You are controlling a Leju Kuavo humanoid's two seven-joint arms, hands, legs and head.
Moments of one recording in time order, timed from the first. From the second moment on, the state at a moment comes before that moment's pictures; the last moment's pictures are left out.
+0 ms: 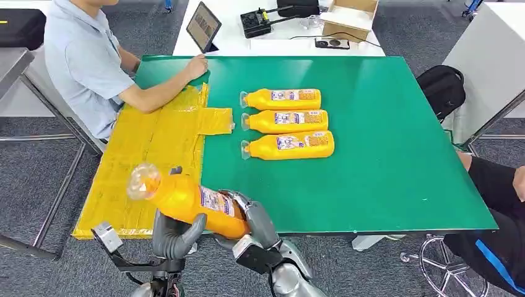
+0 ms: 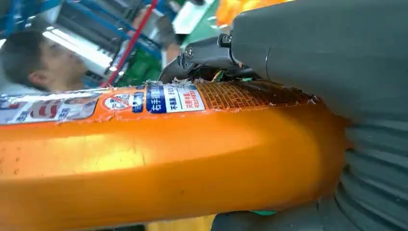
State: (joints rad) left arm 0.14 -0.21 -0.38 -1.58 0.44 -0.08 -0.54; right arm -0.15 0.22 0.50 -1.03 0.28 -0.26 -0.57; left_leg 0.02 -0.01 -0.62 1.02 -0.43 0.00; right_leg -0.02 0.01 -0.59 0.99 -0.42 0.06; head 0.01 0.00
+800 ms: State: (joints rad) left arm 0.12 -0.21 -0.42 -1.53 0.28 -0.06 -0.52; right arm -0.15 0.23 0.48 -1.01 0.38 -0.26 -0.55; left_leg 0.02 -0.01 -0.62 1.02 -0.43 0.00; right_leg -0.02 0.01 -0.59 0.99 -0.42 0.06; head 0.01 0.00
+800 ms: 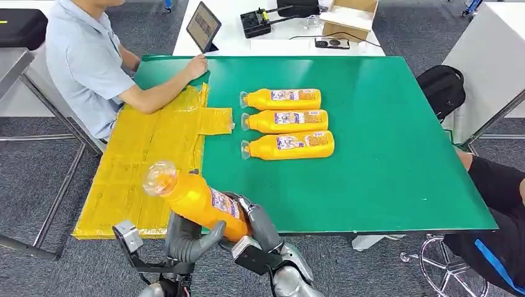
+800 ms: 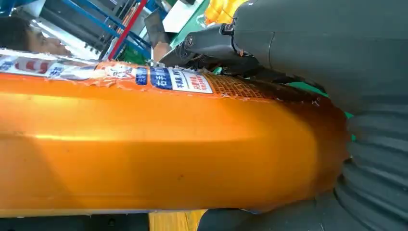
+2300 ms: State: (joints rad) left arm 0.10 -0.20 -0.33 -1.49 0.37 -0.19 -0.45; right arm -0.19 0.26 0.59 -0.89 0.41 -0.37 -0.66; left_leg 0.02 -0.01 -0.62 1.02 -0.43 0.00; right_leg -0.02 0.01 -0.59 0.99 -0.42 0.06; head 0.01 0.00
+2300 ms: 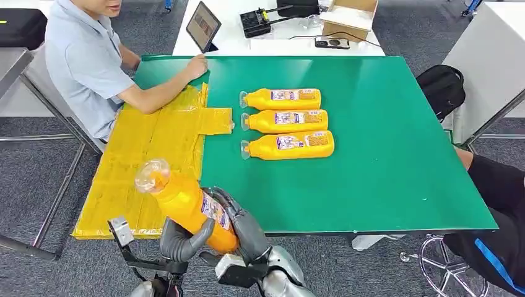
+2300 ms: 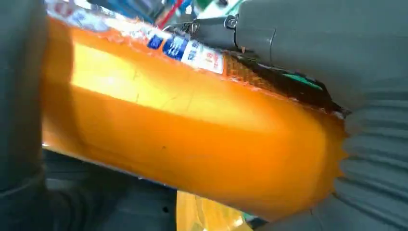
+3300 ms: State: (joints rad) left arm -0.33 -0.08 -0.19 -1.14 -0.73 0.41 -0.25; right arm -0.03 0.23 0.52 -1.59 0.20 -0.70 -0.66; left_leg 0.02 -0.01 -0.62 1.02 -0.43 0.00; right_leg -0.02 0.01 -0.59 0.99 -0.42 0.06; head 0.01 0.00
